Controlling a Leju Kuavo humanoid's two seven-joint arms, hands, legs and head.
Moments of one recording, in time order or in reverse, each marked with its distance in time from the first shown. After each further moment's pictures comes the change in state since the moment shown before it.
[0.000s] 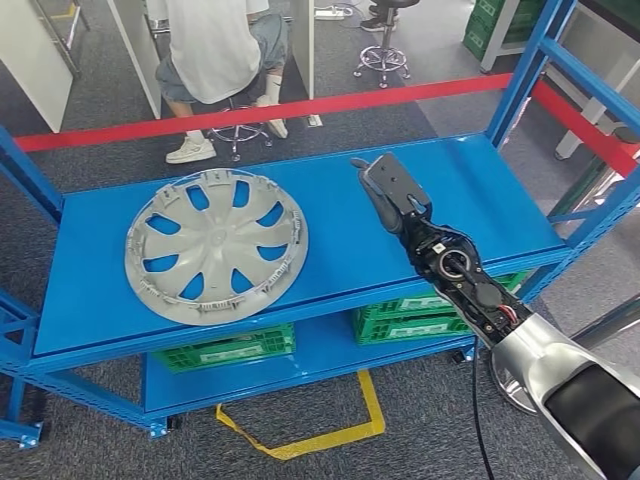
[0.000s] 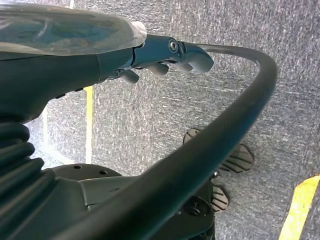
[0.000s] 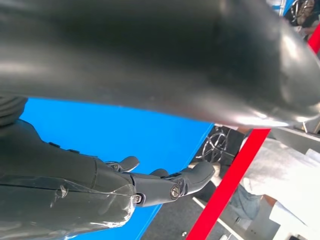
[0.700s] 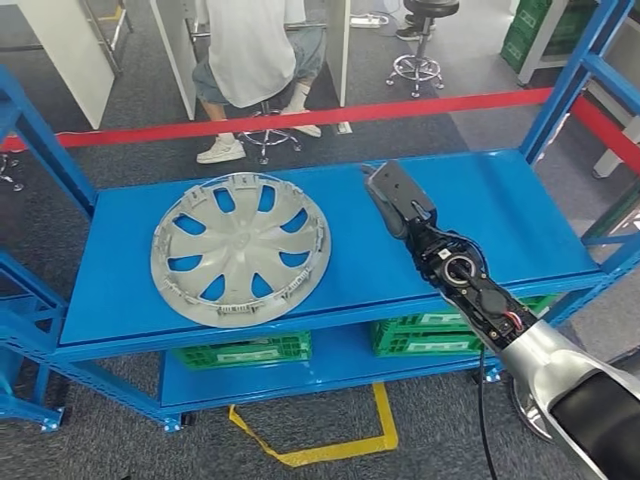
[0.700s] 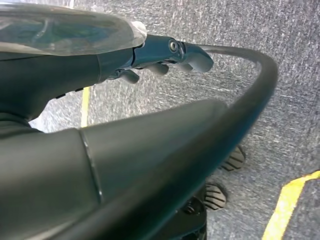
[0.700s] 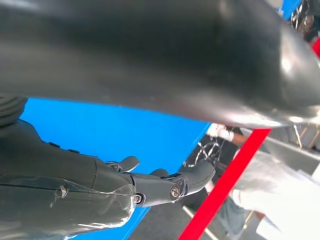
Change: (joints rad) left arm -0.010 -0.002 0.000 0.000 -0.010 -0.001 0.006; right arm 0.013 -0.003 -0.001 0.005 0.030 -0.001 0.010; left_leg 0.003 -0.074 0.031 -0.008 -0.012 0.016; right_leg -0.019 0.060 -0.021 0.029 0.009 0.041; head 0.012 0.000
